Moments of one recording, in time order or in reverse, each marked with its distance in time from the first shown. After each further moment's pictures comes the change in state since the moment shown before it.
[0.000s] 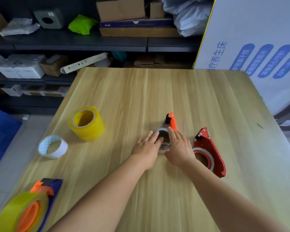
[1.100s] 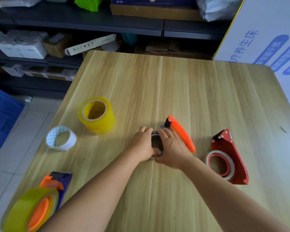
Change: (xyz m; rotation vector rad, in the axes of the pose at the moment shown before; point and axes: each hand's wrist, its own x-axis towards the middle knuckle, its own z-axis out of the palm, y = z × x) left_hand 0.003 -0.066 -0.002 -0.474 0.062 -0.251; right_hand 0.022 -0.056 0.023 0.022 -0.107 -0.281
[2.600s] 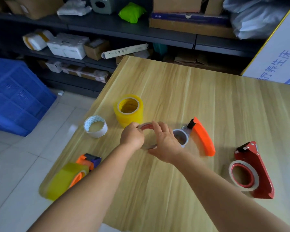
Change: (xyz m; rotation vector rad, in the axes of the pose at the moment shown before) left_hand -0.050 -0.069 -0.056 -0.385 0.394 -0.412; right_hand 0.012 -0.105 0.011 0.042 -0.060 -0.121
